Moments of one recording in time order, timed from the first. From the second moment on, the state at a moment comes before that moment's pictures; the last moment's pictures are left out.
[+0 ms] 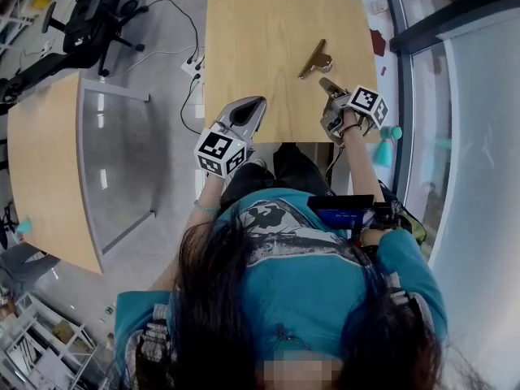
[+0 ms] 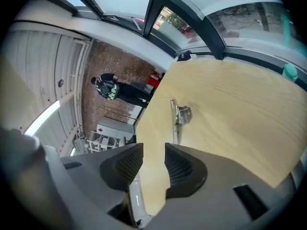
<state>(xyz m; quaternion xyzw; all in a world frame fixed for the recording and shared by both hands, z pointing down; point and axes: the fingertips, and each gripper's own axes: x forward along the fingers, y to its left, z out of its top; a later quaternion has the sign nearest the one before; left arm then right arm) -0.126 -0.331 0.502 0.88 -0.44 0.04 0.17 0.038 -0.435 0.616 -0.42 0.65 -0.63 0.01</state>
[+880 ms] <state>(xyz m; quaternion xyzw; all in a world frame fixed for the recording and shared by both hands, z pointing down) -0.077 -0.172 0.496 0.91 -0.37 0.05 0.17 0.024 -0.179 0.558 -0.41 0.71 -0.57 -0.01</state>
